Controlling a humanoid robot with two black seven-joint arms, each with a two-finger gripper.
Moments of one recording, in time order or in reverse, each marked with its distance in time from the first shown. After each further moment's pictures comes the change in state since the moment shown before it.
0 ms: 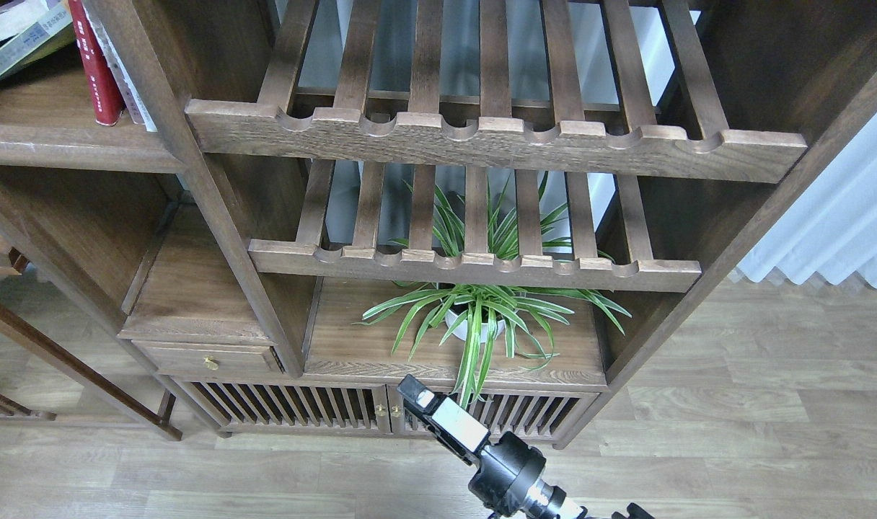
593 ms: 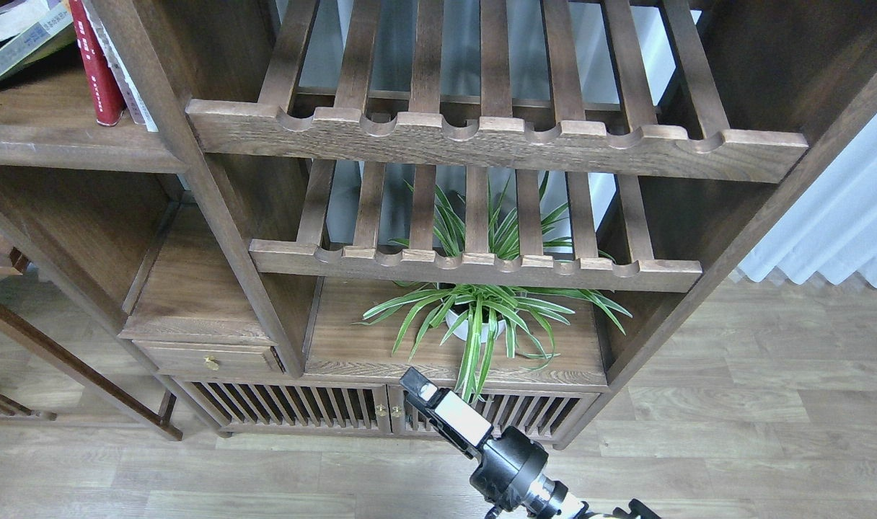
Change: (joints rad) left arm 0.265 0.001 0.004 -0.130 -0.091 0.000 -0.093; right arm 0.002 0.000 0.002 0.010 0.000 0.000 0.000
